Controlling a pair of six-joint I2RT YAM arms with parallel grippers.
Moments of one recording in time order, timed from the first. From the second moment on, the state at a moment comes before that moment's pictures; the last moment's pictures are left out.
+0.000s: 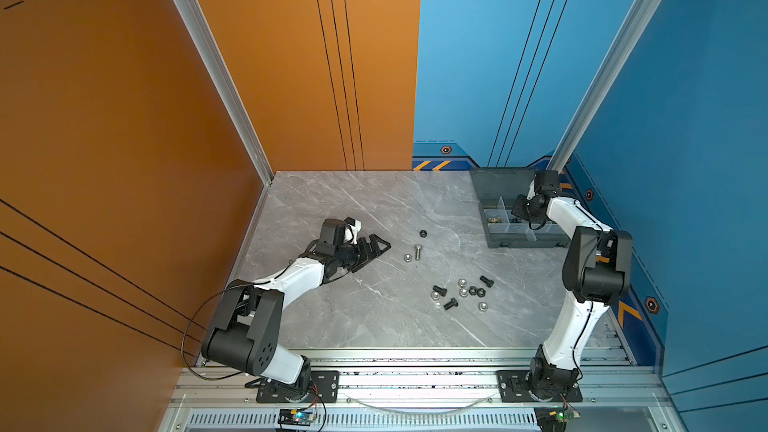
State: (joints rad) left arm -0.27 1.49 0.74 0.04 0.59 -0.78; right arm -0.15 1.99 1.52 -0.50 -0.06 0.29
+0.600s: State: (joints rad) left arm -0.27 1.50 0.74 0.03 0.59 -0.78; right arm -0.15 2.02 1.52 -0.50 -0.06 0.30
